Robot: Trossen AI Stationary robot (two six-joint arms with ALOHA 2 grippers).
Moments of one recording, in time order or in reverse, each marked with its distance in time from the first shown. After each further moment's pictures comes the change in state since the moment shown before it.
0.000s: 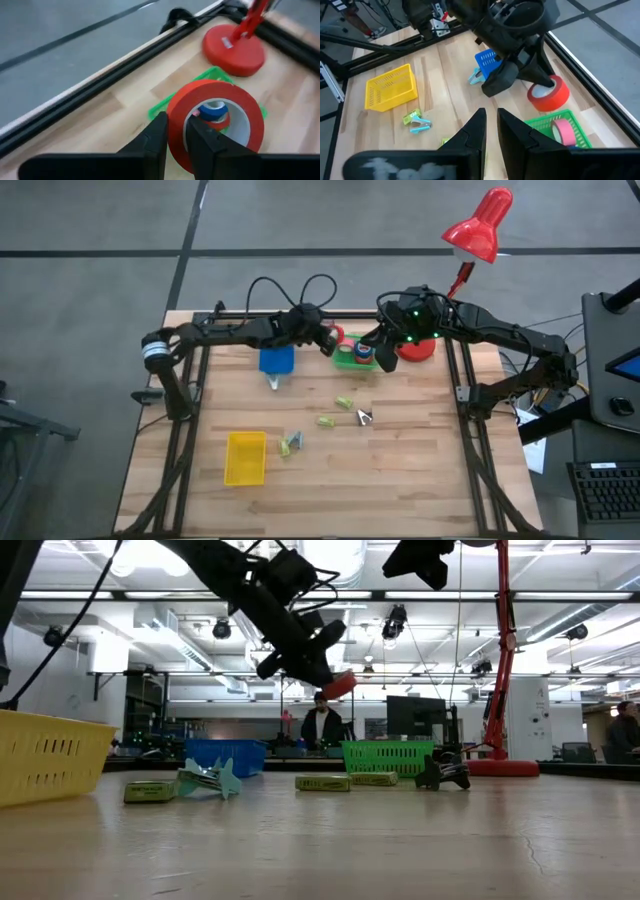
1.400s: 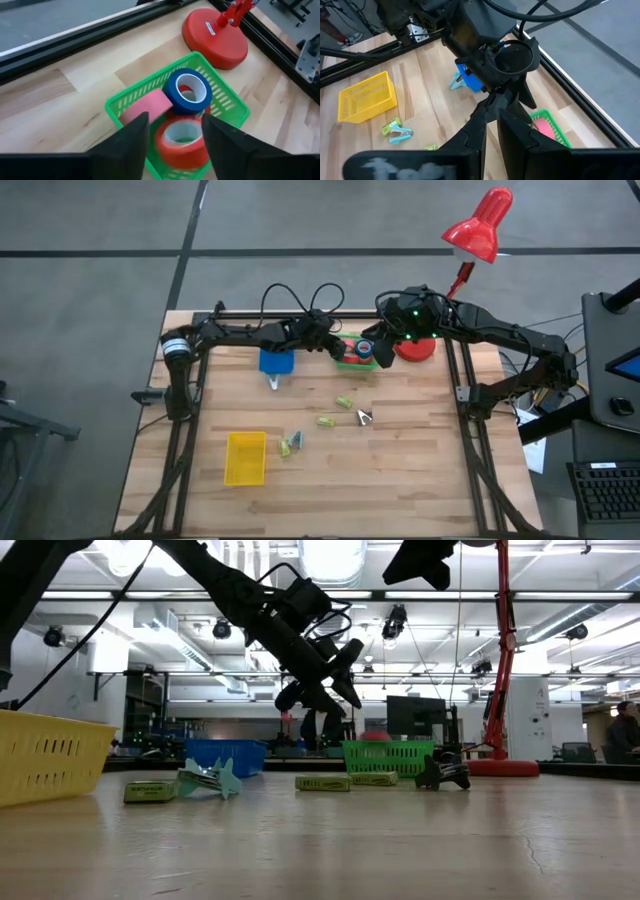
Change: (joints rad) left arm 0.008 0.150 0.015 0.132 0.149 -0.146; right arm -0.003 0.002 -0.003 0.007 0.107 0.015
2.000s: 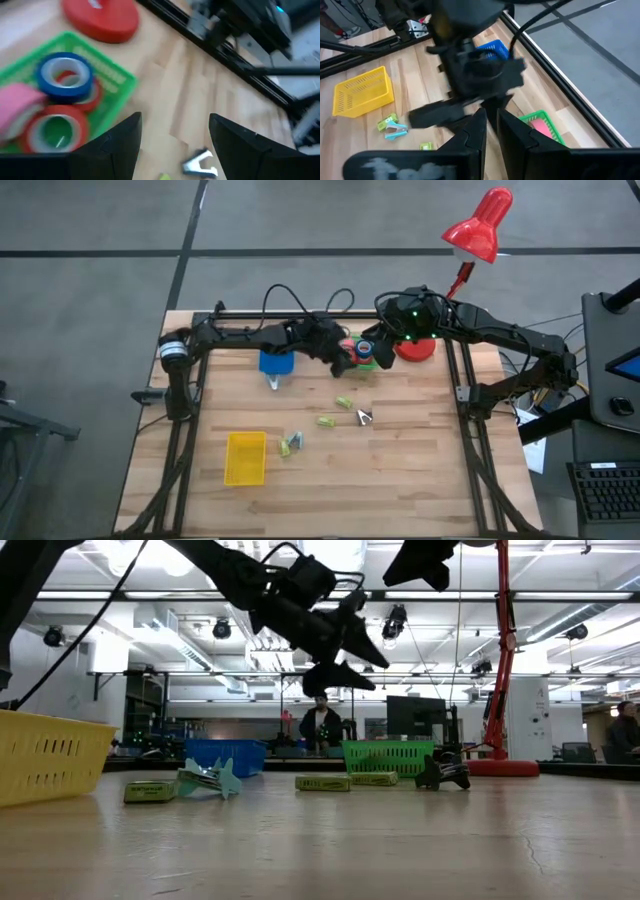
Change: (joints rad) left arm -0.061 -0.023 0.061 -0.026 0.387 0.106; right arm 0.000 0.001 -0.005 -0.001 0.000 -0.042
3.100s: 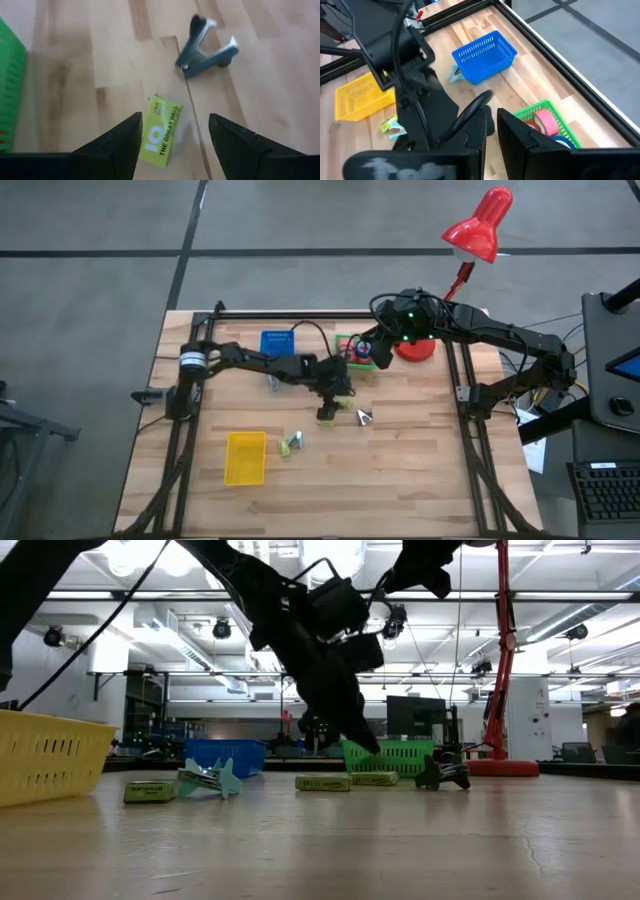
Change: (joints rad) left arm -0.180 0.155 -0.002 -0.187 -0.107 0.648; right arm 0.000 0.014 -0.011 -0.006 -0.002 0.080
